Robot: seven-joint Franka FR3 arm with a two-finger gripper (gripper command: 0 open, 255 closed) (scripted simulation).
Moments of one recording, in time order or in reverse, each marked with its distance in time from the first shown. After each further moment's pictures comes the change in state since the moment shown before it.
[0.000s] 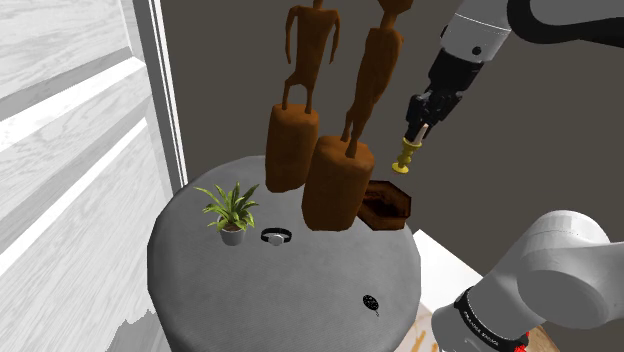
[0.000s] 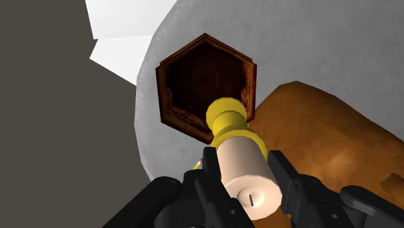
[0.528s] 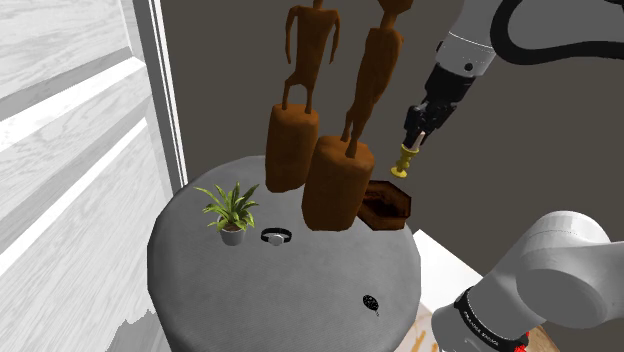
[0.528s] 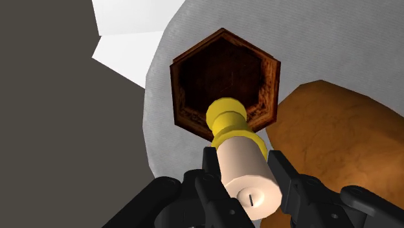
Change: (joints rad) arm -0.017 0.007 -0.043 -0.066 -0.030 0.074 -0.043
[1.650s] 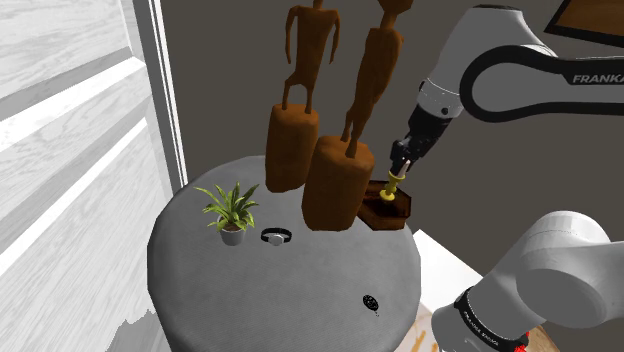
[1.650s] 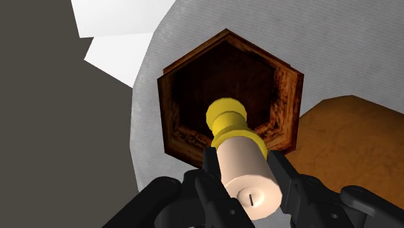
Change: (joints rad) arm -0.001 0.003 -0.002 -0.200 -0.005 0.203 0.011
